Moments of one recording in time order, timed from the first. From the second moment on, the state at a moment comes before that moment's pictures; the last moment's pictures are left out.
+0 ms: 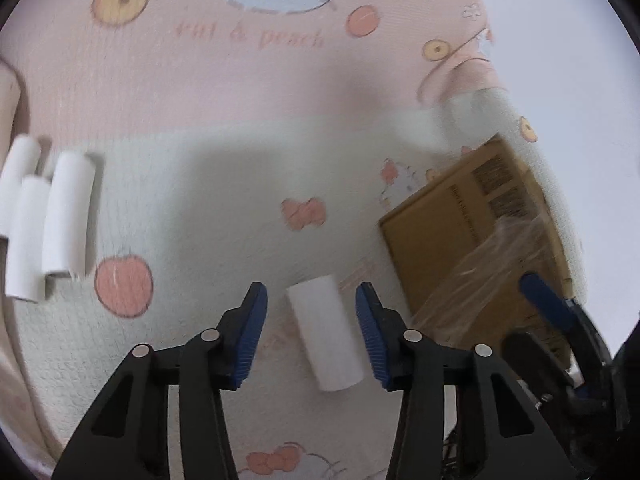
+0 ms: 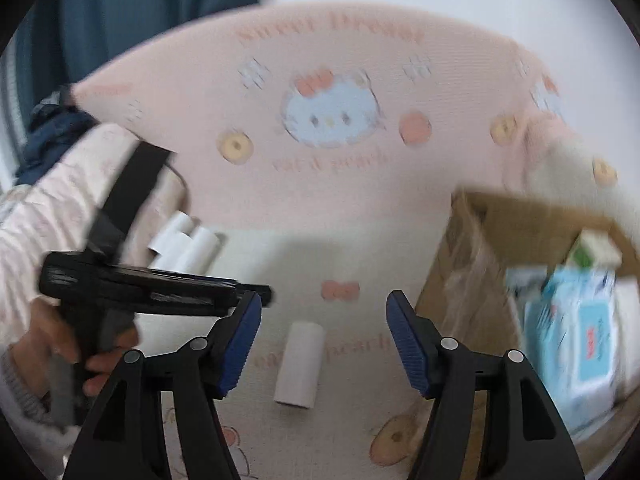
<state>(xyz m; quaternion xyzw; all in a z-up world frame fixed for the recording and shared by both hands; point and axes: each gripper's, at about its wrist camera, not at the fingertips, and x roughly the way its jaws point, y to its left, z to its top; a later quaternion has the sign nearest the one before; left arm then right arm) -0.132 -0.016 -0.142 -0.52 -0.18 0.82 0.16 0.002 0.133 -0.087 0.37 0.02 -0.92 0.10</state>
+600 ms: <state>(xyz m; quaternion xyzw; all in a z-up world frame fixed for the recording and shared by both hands) -0.142 -0.002 -0.216 -0.56 -0.27 0.76 0.19 -0.032 0.134 -0.223 0.52 -0.07 -0.84 0.09</state>
